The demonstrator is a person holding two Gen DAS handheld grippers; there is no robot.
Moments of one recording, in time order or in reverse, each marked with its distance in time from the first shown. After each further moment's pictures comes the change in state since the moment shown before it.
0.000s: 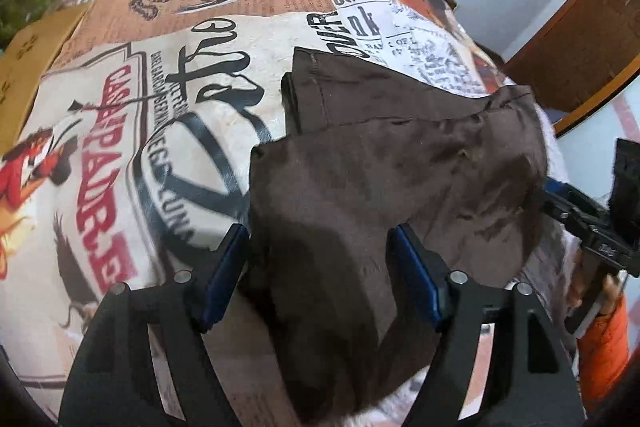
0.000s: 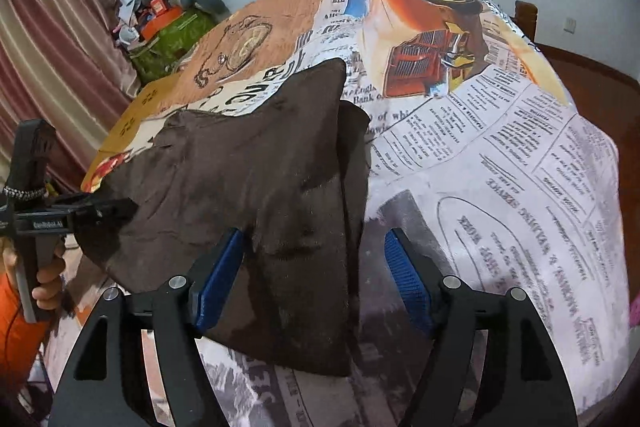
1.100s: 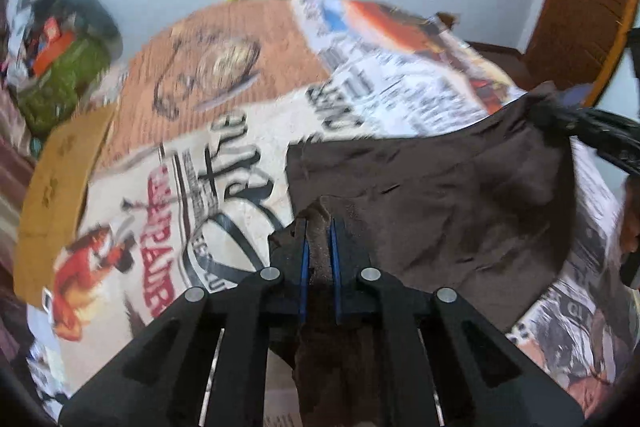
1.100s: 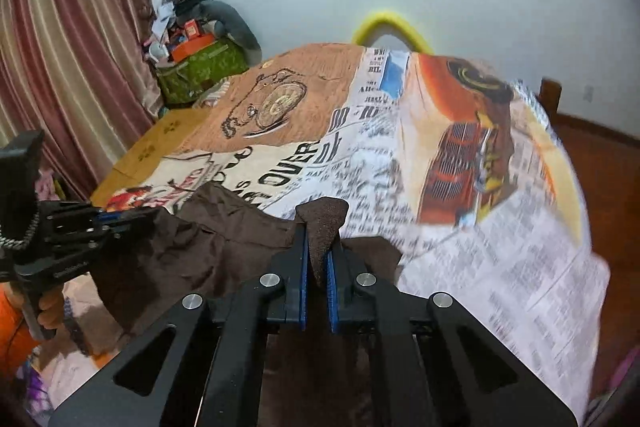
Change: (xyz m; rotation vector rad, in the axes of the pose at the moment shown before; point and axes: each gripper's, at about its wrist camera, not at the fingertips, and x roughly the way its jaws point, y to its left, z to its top) left arm -0.024 -0.031 0.019 0.171 -0.163 0.202; right arm -0.020 0.032 0.051 -0.164 -0.149 0.011
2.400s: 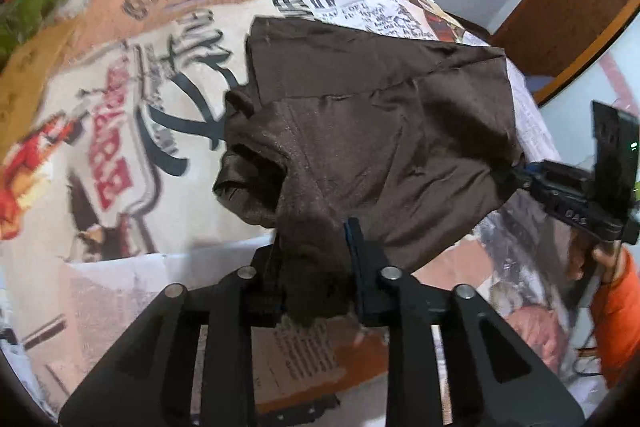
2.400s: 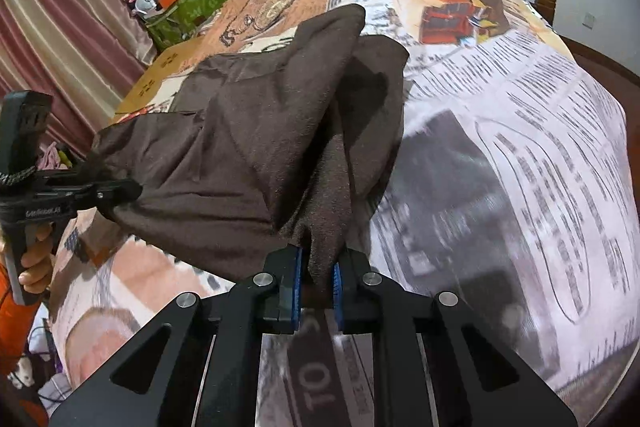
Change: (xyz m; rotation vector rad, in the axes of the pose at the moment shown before) left arm -0.033 -0.009 -0.068 -0.064 0.179 -0.191; right arm -0.007 0.006 -0.088 0.110 0.253 0.022
